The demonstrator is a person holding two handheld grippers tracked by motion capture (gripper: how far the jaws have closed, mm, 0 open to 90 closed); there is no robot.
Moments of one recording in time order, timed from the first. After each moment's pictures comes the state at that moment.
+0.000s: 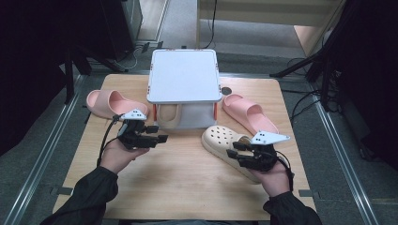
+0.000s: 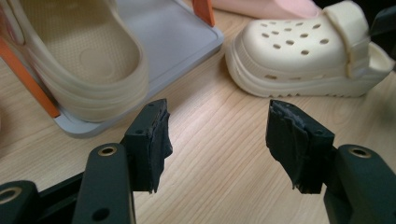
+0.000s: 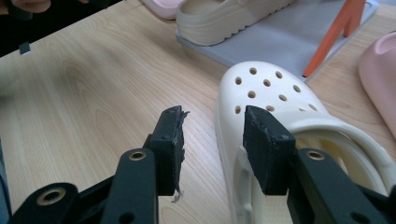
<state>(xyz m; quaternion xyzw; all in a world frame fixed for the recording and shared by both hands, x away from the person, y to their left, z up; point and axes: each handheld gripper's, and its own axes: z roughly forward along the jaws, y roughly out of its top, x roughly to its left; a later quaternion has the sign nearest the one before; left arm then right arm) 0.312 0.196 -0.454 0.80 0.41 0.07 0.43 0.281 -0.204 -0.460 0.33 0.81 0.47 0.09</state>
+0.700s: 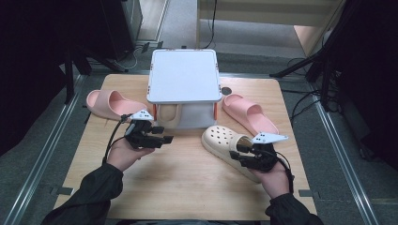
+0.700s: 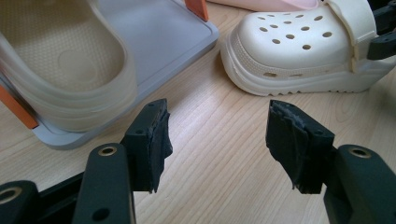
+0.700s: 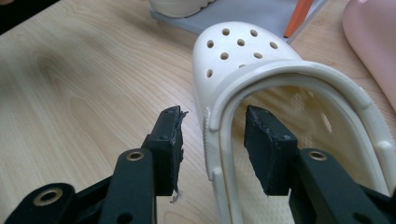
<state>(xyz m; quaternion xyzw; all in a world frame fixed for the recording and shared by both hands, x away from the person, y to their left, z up) 0.322 0.182 -0.462 0.81 0.40 0.06 0.43 0.292 -0.209 -0.481 0.37 0.81 0.44 0.08</state>
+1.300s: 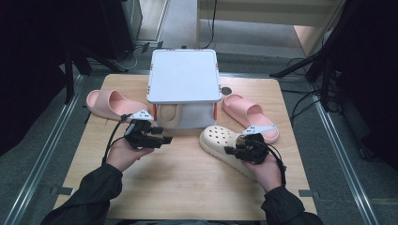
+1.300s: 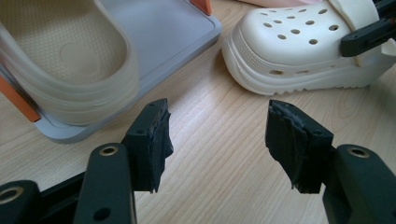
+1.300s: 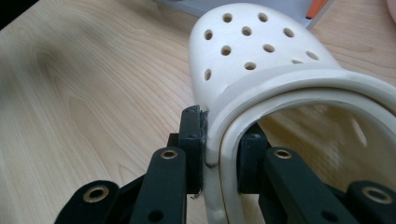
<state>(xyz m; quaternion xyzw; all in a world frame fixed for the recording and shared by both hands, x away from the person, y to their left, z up) 0.322 0.184 -0.462 0.81 0.40 0.06 0.41 0.316 -0.189 -0.484 0.39 0.82 0.41 0.02</state>
